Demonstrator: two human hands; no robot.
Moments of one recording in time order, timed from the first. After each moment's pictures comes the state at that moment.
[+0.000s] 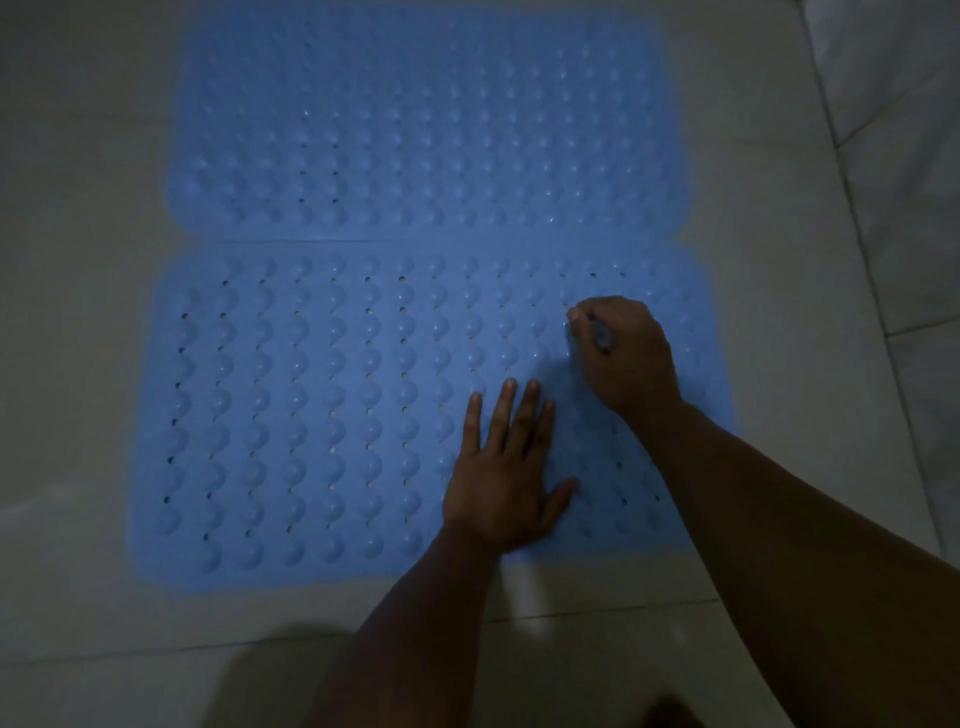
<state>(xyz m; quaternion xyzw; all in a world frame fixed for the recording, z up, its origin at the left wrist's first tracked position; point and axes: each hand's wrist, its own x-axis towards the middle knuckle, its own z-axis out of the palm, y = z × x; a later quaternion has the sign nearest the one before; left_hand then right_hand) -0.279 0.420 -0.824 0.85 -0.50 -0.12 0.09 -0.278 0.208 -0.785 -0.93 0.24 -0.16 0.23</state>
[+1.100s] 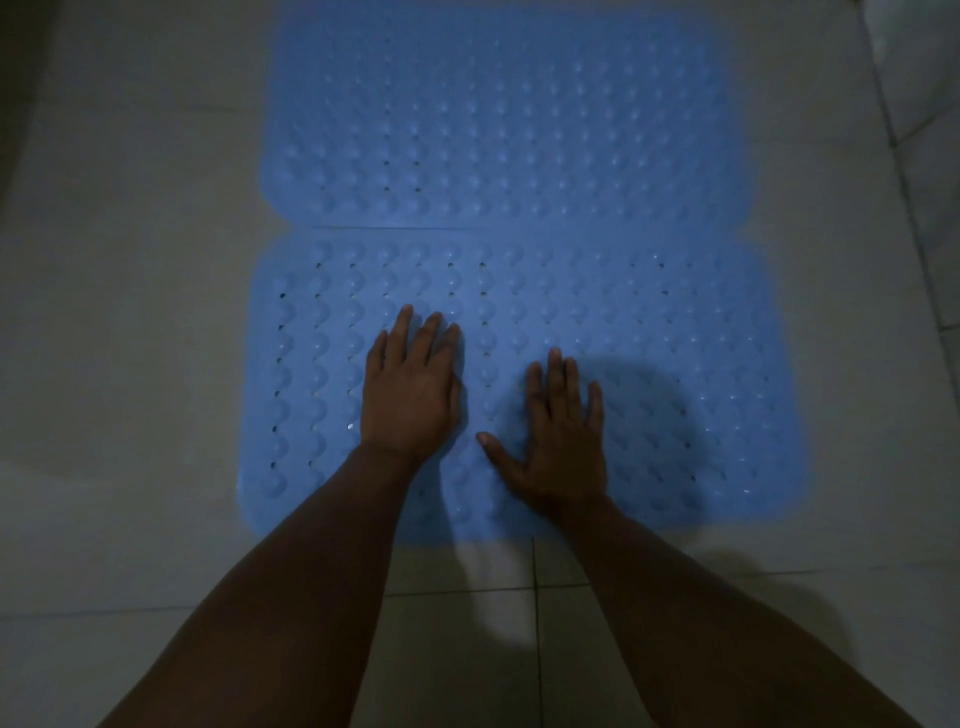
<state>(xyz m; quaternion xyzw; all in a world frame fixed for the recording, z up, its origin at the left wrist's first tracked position) -0.136 0.531 -0.799 0.91 -0.38 -0.04 0.12 -0.294 0.400 -0.819 -0.96 0.25 0.05 0.08</state>
